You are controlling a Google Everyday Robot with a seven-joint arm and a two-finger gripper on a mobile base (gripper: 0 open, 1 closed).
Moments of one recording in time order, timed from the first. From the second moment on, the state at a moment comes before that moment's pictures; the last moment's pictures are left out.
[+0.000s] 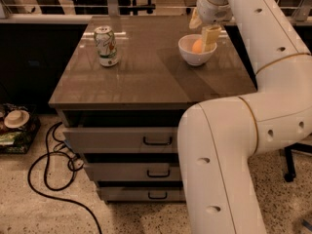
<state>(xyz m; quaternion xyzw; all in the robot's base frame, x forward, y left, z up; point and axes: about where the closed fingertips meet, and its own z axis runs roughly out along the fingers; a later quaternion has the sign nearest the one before) 0.776 -0.169 0.895 -0.79 0.58 -0.11 0.15</state>
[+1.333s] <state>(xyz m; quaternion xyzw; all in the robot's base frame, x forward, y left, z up) 0.779 -0.149 0.854 -0.80 0.57 -0.06 0.14</state>
